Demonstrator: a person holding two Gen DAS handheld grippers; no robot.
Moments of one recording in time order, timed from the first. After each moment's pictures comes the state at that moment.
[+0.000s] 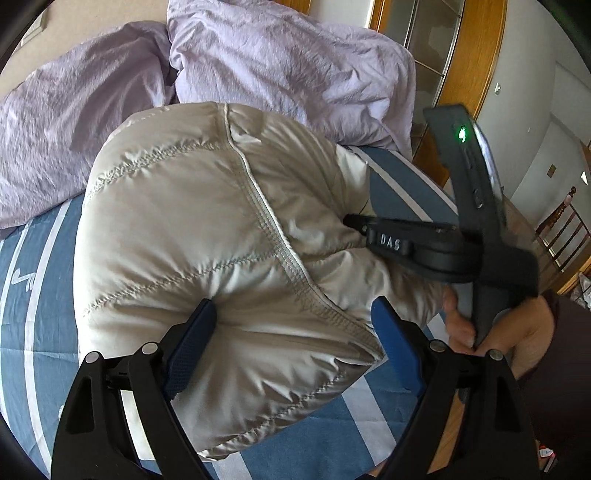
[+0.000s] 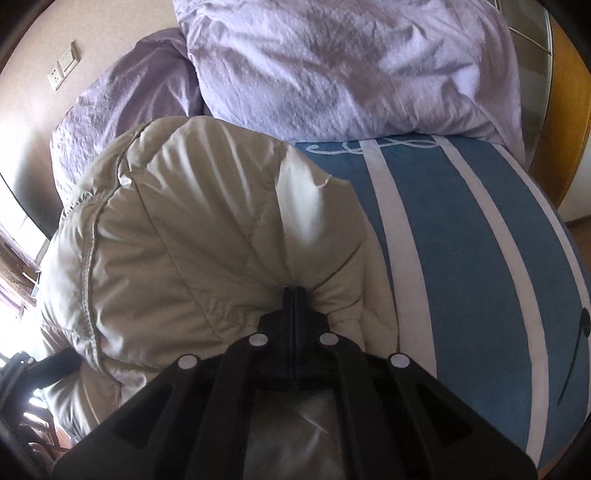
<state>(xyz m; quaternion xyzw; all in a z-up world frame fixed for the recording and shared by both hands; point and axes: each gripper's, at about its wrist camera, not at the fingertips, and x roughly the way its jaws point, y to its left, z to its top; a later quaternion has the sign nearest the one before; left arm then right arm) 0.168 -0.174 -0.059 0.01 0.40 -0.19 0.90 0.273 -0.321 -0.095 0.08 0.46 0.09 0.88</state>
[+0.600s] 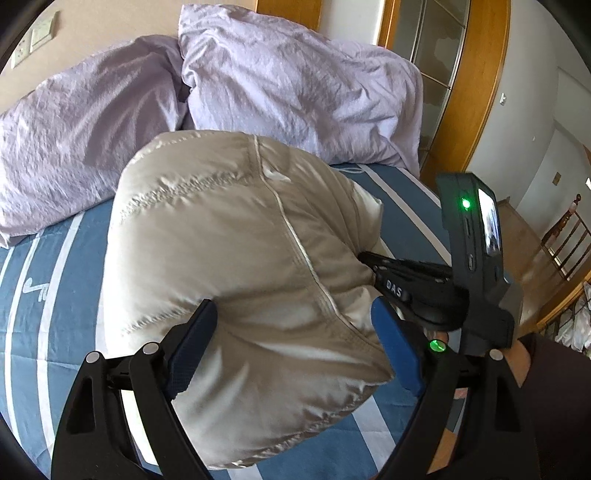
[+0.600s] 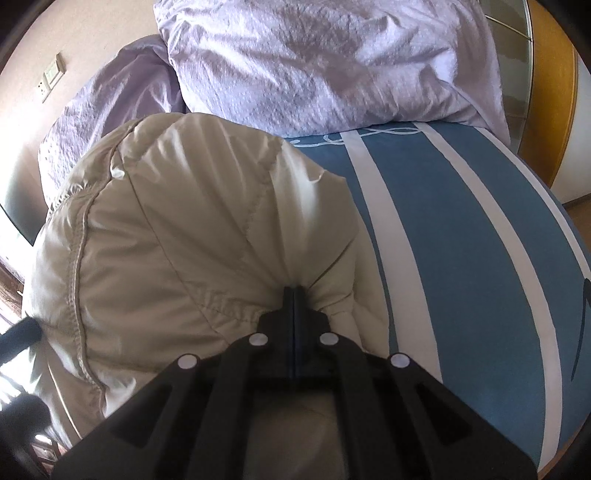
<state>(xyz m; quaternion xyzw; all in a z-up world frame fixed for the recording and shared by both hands) 0.178 -0.168 -0.041 0.01 0.38 -0.17 0.91 0.264 -0.324 -0.105 0.10 0.45 0.06 0.89</state>
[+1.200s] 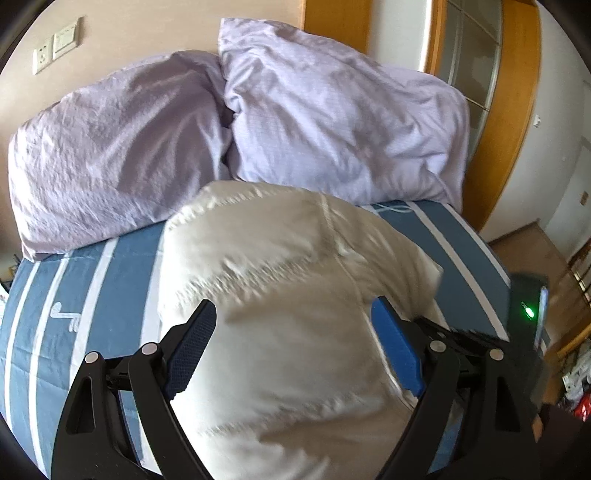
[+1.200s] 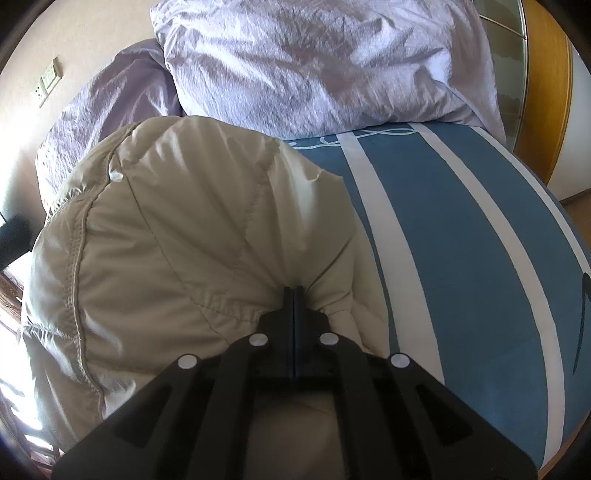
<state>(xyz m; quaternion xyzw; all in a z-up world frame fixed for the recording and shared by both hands) 0.237 -0.138 -0.016 0.01 0.36 -0.09 0.93 0.264 -0.324 -0.104 0.10 0.44 0.06 0.89</state>
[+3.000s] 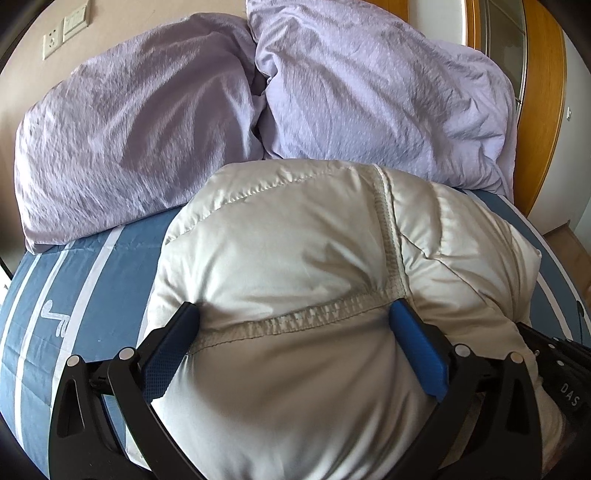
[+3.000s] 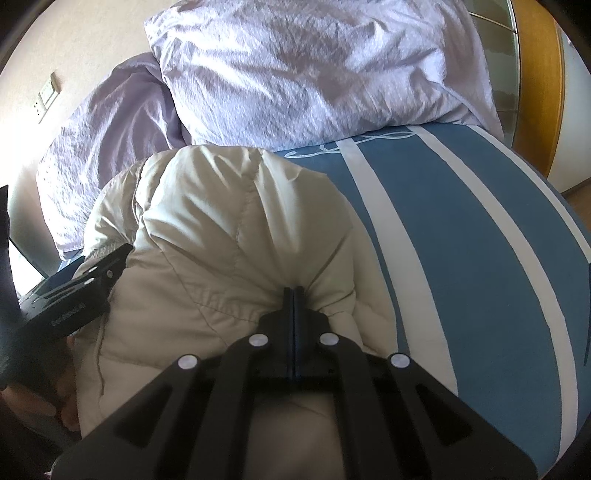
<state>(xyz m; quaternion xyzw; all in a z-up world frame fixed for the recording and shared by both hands) 0.289 -0.125 -0.087 0.02 0.35 -0.03 0.93 0.263 -0.319 -0.109 0.13 0.42 0.04 0.90</state>
